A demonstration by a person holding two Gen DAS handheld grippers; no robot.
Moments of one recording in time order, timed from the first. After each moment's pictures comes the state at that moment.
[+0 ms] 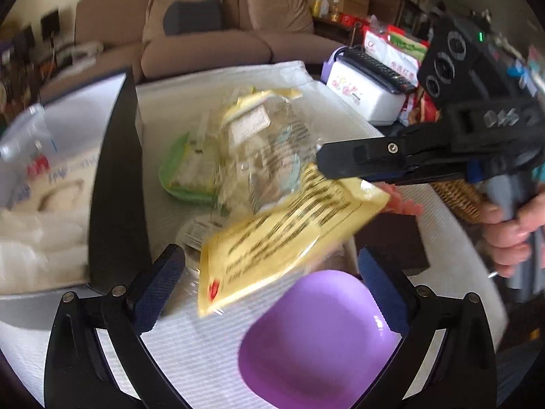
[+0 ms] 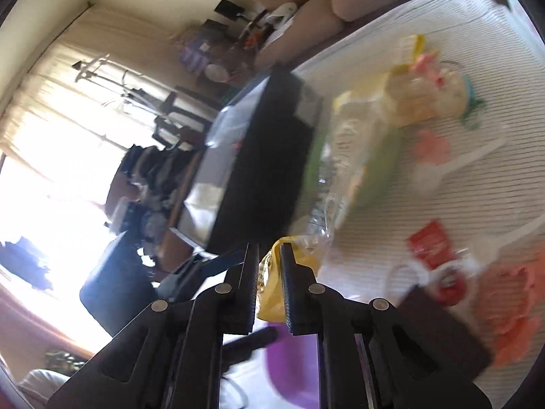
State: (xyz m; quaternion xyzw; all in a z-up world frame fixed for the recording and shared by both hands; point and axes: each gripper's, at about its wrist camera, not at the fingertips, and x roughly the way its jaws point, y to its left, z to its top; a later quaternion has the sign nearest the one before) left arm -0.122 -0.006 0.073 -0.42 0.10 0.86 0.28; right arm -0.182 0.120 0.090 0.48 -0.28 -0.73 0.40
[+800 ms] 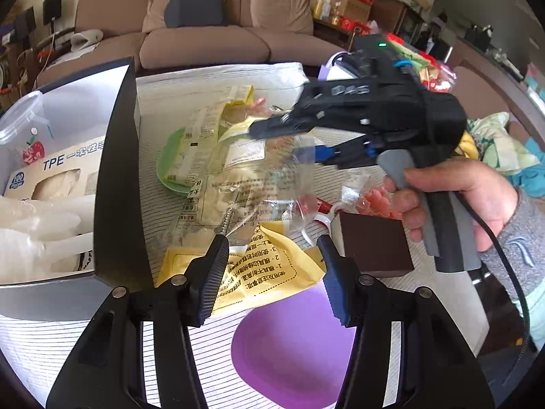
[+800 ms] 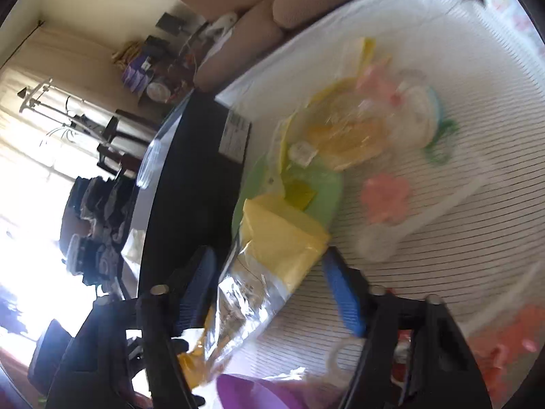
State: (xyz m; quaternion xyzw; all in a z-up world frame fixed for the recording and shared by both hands) left arm -0.126 -0.018 0.079 -0.44 0.05 0.85 0.29; right arm -0.249 0.127 0.053 0.52 -0.28 -0.76 0.27
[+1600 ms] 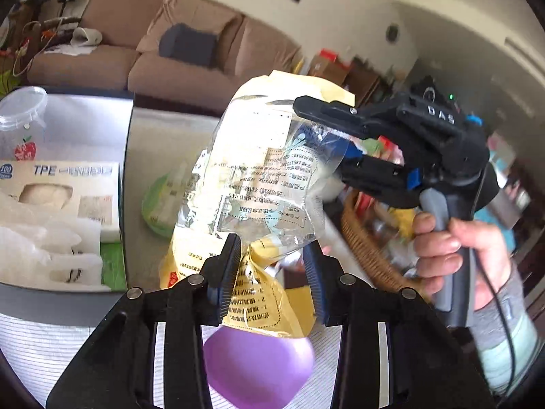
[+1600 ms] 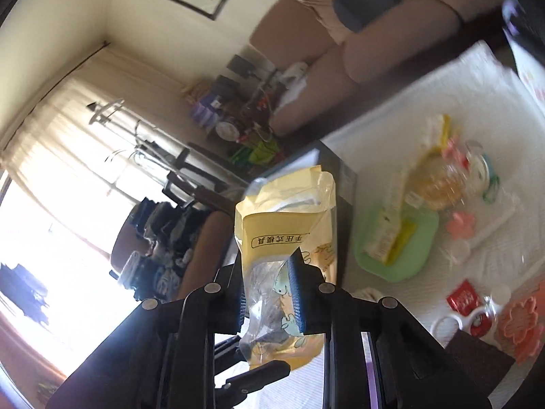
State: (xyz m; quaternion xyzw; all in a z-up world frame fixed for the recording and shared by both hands) left arm -0.117 -0.086 0.140 -0.36 -0.12 0.85 0.37; right arm -0.167 0.110 0.210 0.37 -0.31 -0.80 0.35
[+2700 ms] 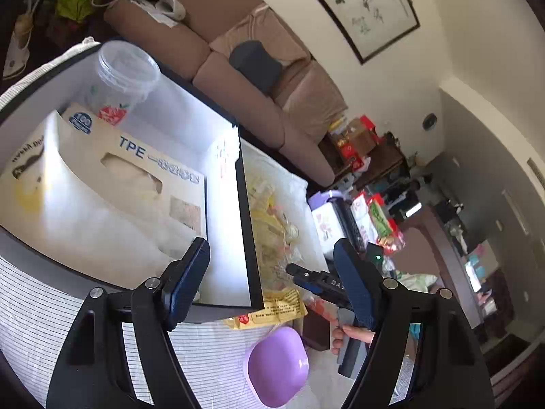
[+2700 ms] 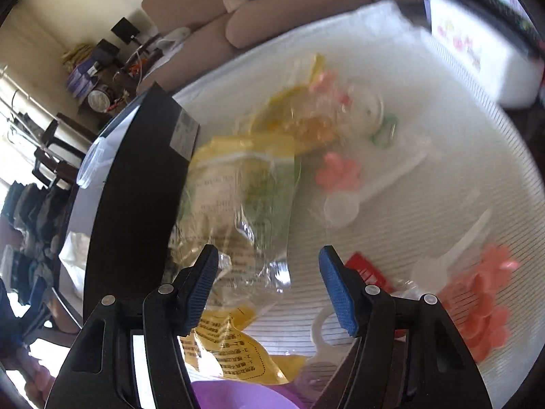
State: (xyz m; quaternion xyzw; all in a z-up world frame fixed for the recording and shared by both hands) left arm -0.148 -0.223 0.127 -0.39 -0.30 0.82 0.28; right arm -0.202 0.101 0.067 0.51 -0.21 -0.83 0.12
